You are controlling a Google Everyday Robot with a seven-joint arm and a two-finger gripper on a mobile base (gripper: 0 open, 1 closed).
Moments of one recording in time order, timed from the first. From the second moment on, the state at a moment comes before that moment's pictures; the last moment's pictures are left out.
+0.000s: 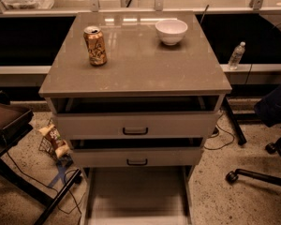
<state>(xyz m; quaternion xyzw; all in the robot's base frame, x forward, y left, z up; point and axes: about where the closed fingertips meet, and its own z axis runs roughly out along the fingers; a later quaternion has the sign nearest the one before) 0.314 -0.205 0.134 -0.53 0.73 0.29 0.33</state>
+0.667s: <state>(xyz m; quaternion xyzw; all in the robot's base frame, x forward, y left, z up) 0.390 -0.190 0.138 -0.56 0.71 0.27 0.34</state>
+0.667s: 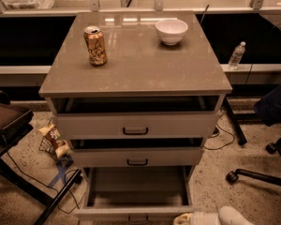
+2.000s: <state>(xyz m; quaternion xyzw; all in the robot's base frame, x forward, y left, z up) 0.511 -0.128 0.149 -0.58 0.64 0.29 0.42</state>
